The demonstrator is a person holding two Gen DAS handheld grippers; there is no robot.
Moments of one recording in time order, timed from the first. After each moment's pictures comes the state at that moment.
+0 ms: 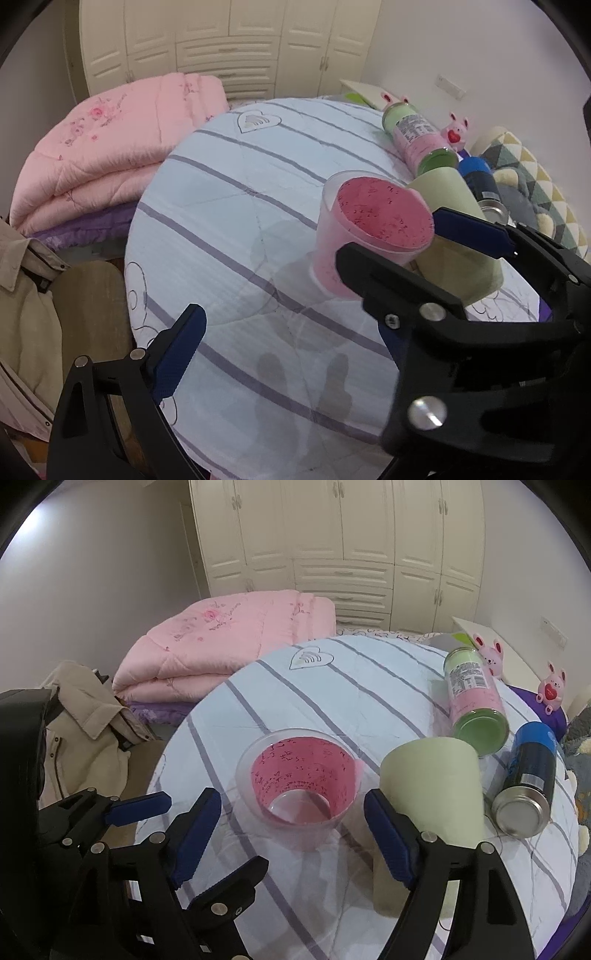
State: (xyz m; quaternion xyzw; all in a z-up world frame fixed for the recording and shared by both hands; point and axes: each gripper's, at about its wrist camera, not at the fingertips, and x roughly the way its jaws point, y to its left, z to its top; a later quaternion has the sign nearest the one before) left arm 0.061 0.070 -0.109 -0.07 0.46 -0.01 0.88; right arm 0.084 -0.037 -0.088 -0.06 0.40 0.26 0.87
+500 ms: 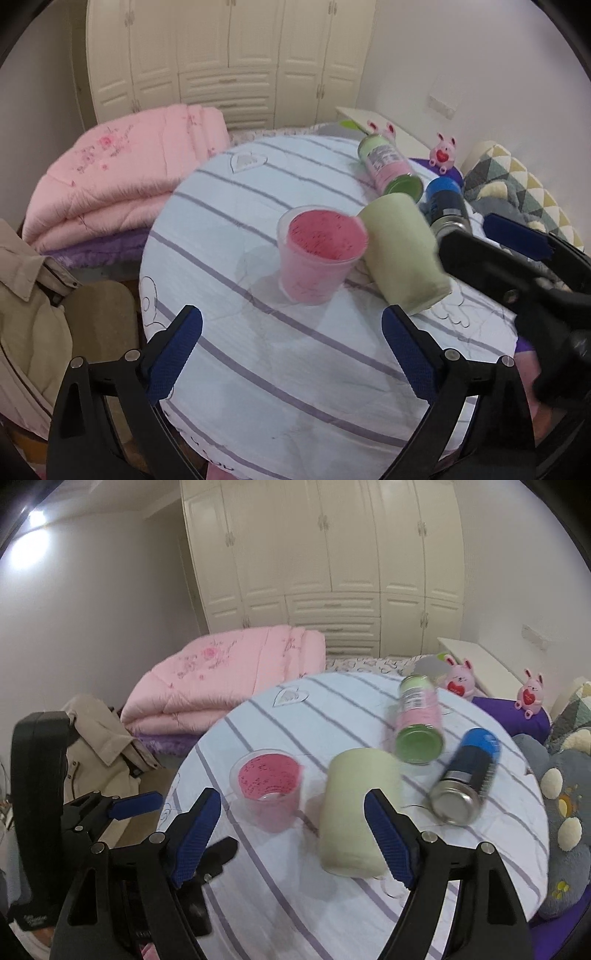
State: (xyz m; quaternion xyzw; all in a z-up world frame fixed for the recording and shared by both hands) left arm 0.026 0.039 -0.069 -0.06 0.41 0.00 0.91; right arm 0.049 -0.105 -0.037 -0.02 0.35 0.26 0.90
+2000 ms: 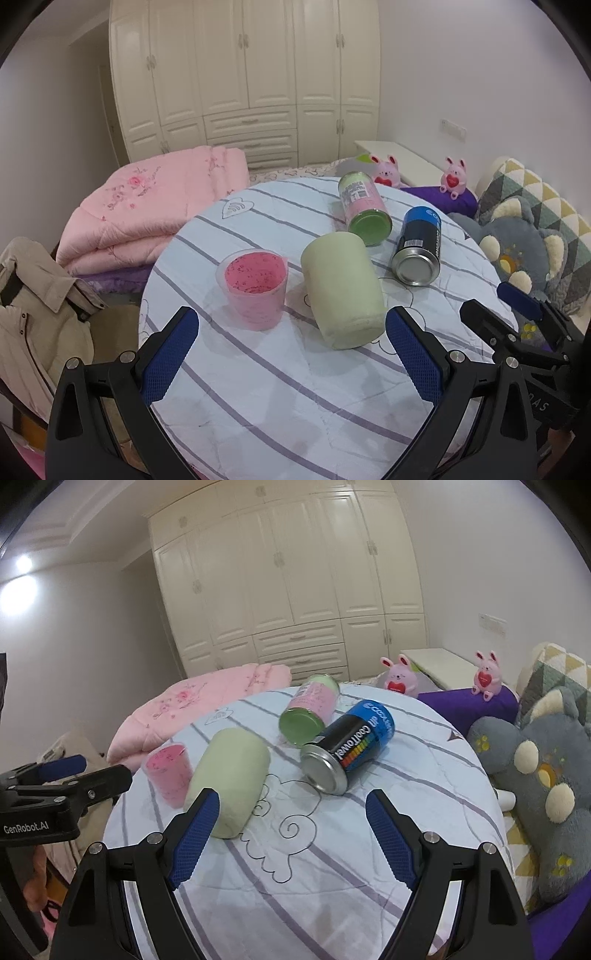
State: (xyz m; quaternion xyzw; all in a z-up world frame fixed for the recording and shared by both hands) left arm 0.013 -0.055 -0.040 -0.01 0.34 0.08 0.94; right arm 0.043 -0.250 -0.080 0.05 0.29 0.24 0.93
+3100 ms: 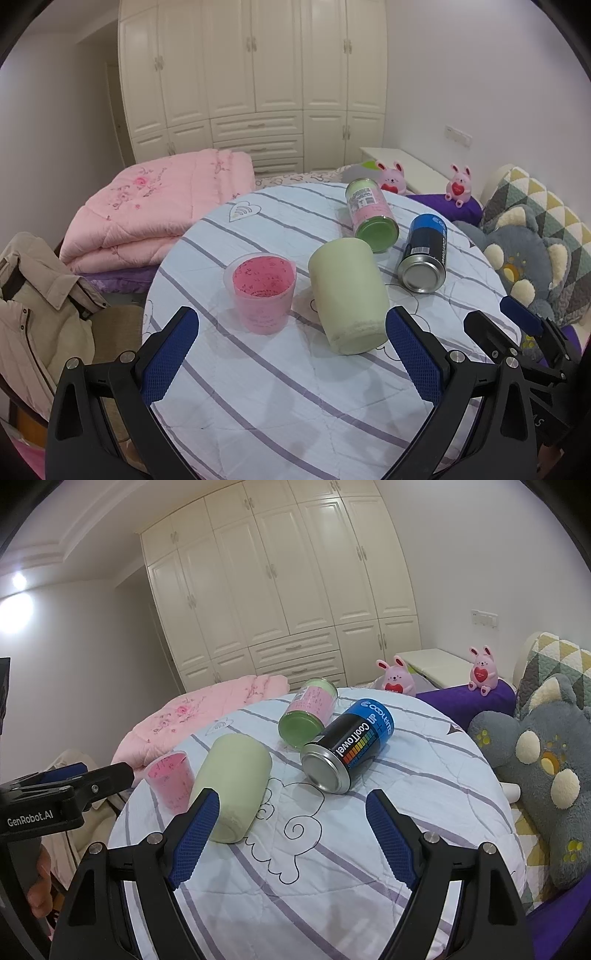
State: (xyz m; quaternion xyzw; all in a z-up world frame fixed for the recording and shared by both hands) left arm 0.012 -0.053 -0.042 -0.02 0.33 0.09 0.94; right arm 0.036 -0.253 -0.085 0.07 0.27 0.23 0.93
